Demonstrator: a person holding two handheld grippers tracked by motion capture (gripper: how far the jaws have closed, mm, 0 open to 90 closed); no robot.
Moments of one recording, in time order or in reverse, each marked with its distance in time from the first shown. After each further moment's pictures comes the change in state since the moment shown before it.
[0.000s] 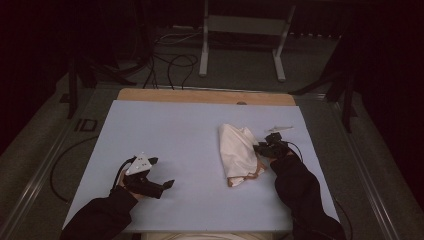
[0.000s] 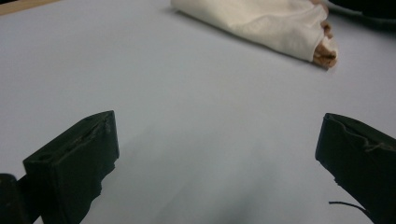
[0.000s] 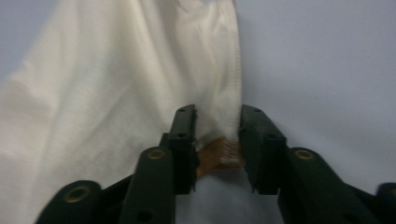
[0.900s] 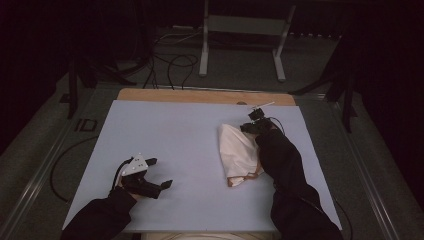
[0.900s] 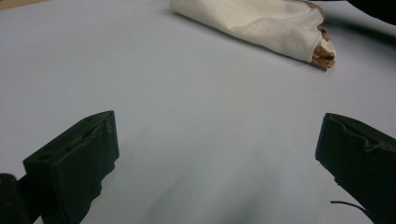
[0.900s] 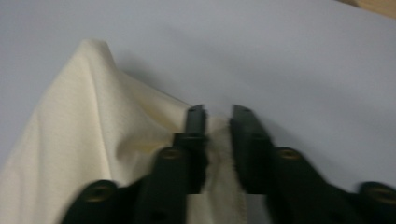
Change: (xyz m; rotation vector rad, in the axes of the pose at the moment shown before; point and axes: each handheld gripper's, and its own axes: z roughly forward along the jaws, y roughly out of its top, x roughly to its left) left arm 0.007 -0.011 0.003 -0.024 -0.023 -0.011; right arm -0.010 0.074 0.059 0.067 0.028 -0.030
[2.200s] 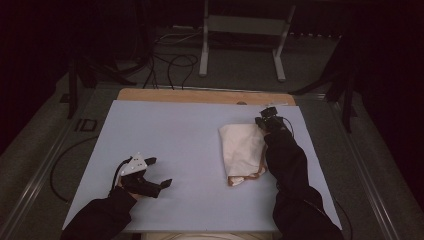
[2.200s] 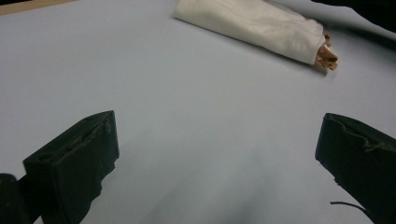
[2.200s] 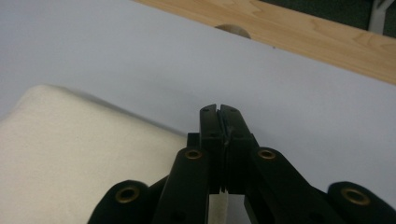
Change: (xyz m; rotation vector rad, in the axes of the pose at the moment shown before) left arm 0.001 0.000 -0.001 -0.016 0.008 -0.008; right arm -0.021 -0.010 -0.024 -0.125 -0.207 0.054
